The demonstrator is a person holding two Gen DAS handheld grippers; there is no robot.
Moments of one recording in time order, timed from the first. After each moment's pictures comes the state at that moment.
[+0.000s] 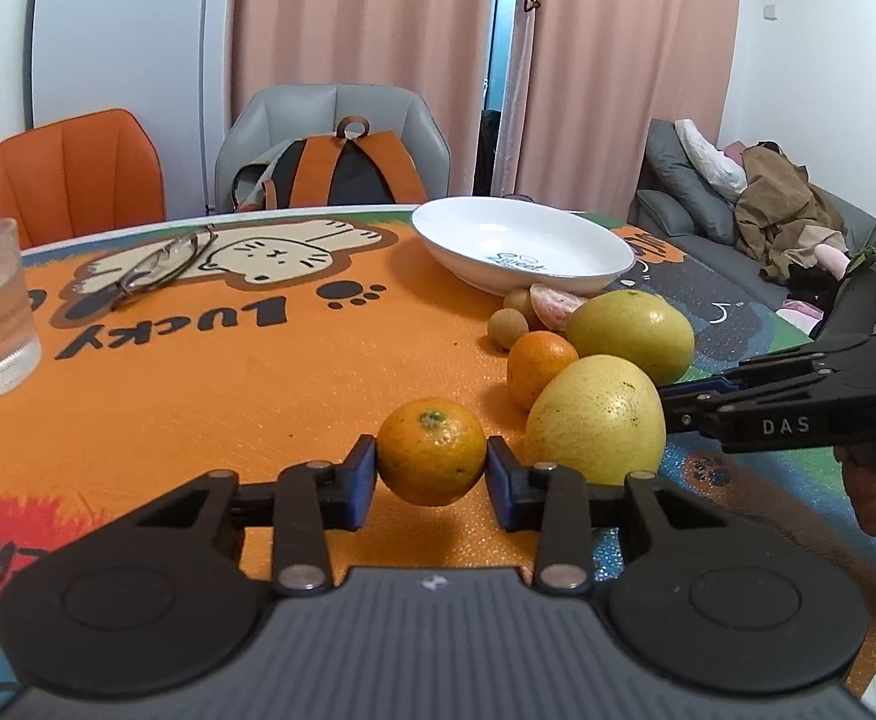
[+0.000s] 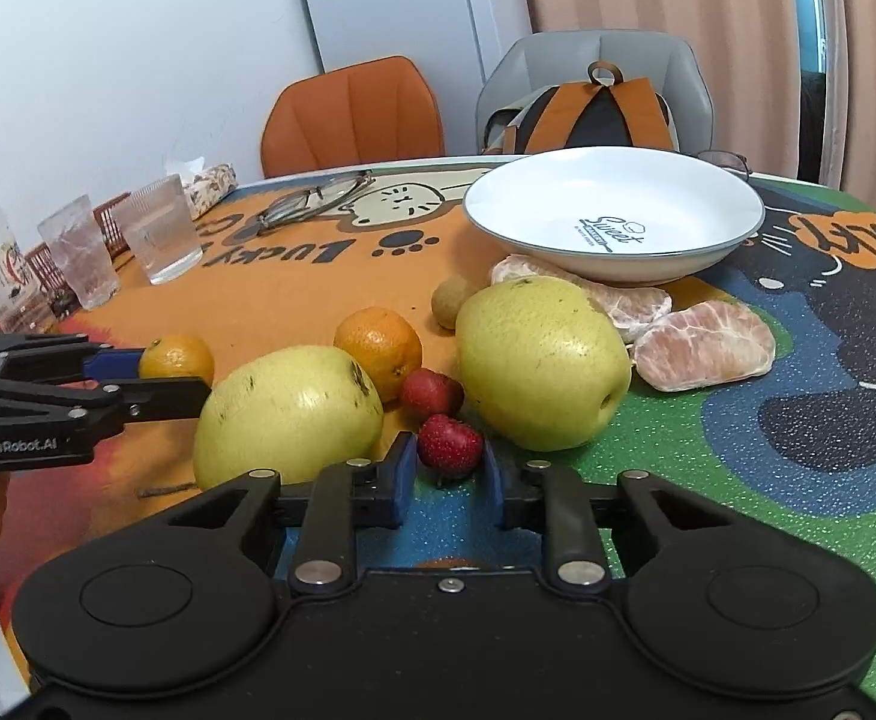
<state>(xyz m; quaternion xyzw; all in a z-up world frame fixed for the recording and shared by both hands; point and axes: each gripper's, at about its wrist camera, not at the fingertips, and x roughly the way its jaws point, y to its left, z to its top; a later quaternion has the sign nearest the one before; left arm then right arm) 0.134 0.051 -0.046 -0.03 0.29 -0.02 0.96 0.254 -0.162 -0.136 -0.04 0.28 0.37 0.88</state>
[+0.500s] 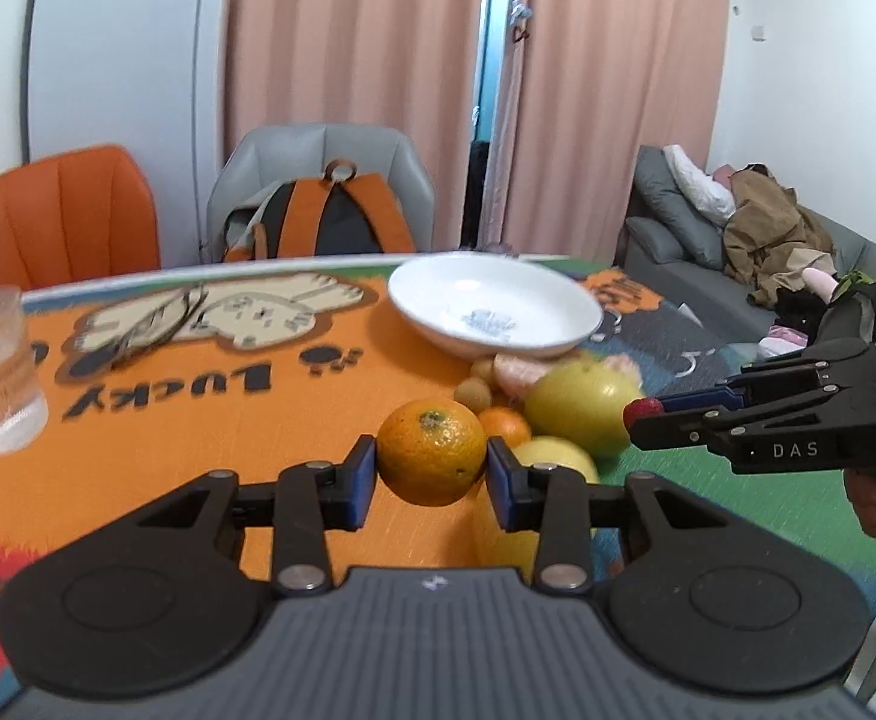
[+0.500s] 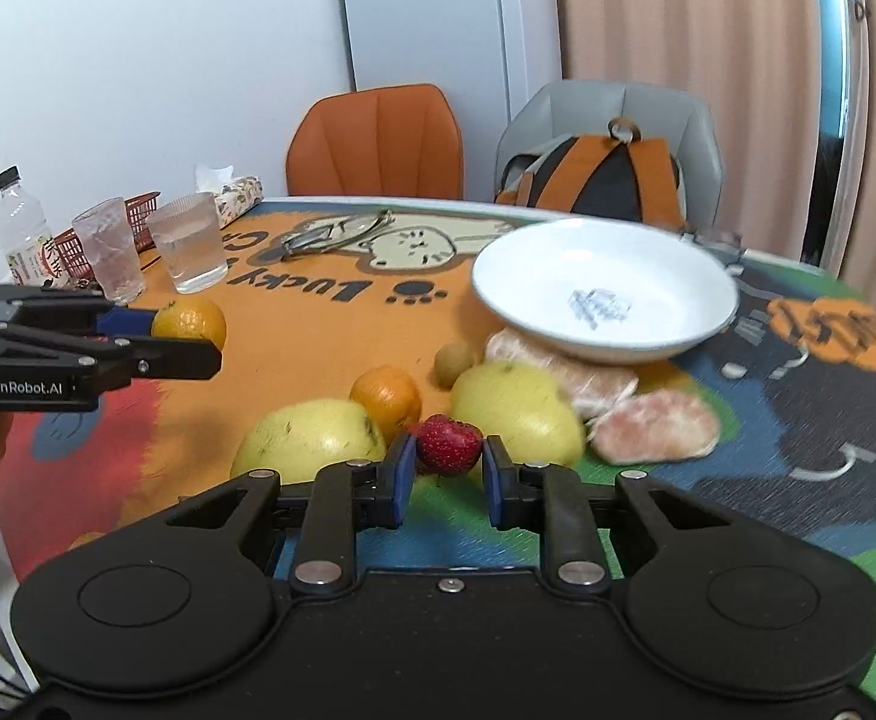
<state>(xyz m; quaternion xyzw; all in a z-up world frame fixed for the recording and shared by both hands) 0.134 0.036 -0.003 -0.02 0.26 -0.03 0.97 0.241 -0.181 -0.090 -0.09 0.24 0.39 0.89</state>
